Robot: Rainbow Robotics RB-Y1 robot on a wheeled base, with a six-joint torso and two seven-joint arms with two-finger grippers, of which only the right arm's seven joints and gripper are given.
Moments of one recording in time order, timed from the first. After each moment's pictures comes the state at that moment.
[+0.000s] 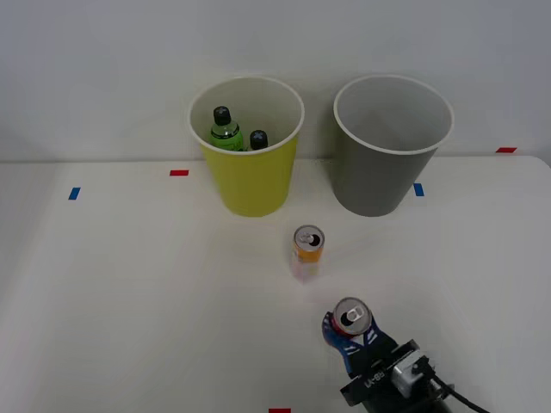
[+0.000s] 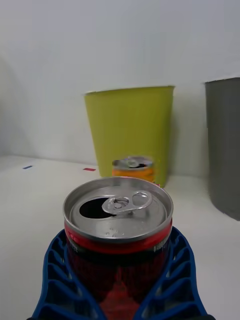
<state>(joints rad) 0.49 -0.37 0.44 -1.74 0.15 -0.69 1.32</state>
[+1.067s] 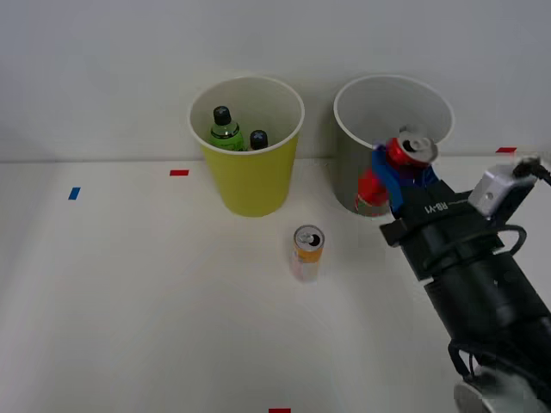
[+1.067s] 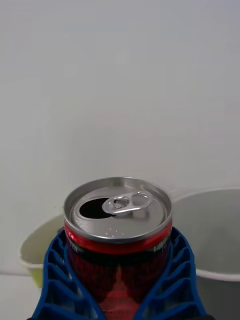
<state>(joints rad) 0.24 -0.32 0.25 -2.32 -0.18 0.08 1.26</state>
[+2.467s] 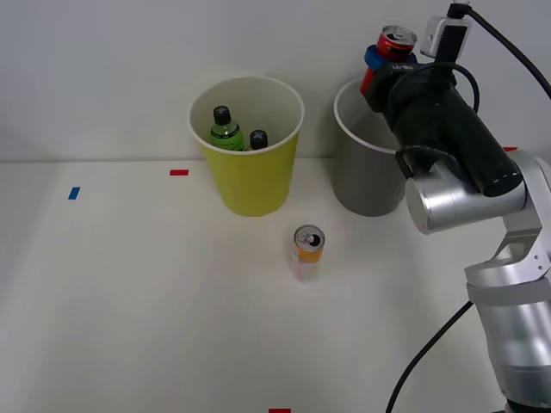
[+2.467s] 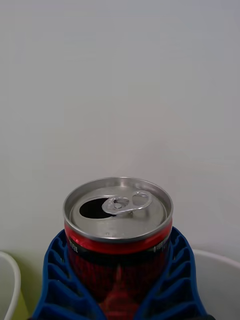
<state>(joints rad) -0.43 -0.19 0.06 -1.80 0.02 0.42 1.20</state>
